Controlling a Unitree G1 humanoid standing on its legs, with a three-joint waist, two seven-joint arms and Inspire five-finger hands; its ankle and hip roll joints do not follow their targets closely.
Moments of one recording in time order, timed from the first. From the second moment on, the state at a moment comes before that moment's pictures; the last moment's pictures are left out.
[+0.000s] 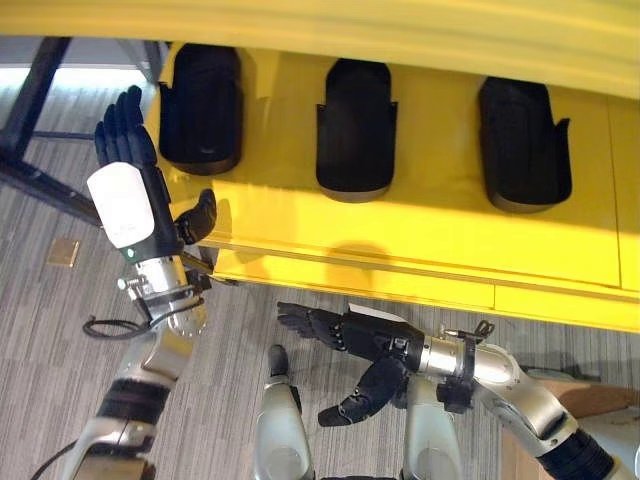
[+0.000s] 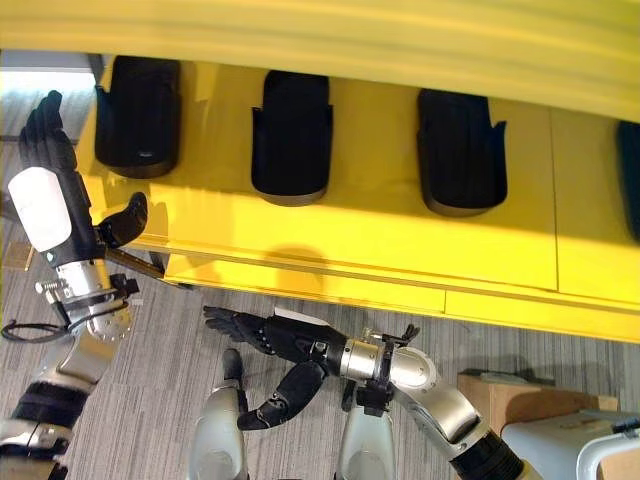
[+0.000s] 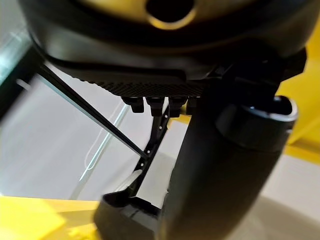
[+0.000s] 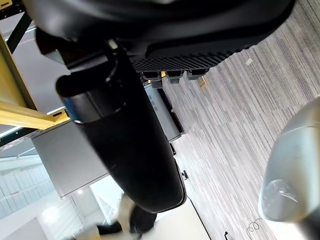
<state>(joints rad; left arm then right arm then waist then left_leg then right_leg) -0.21 0.60 -0.06 0.09 0.49 -0.12 0.79 -0.12 -0.59 0.43 -0.26 0.51 0.03 0.64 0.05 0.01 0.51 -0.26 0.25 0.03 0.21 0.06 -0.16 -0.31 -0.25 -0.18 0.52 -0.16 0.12</state>
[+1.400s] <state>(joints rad) 0.33 0.40 -0.13 -0.02 -0.56 -0.19 -0.17 0.19 -0.48 0.06 -0.19 0.78 -0.07 0.56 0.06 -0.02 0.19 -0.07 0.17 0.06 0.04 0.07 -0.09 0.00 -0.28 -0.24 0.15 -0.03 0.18</state>
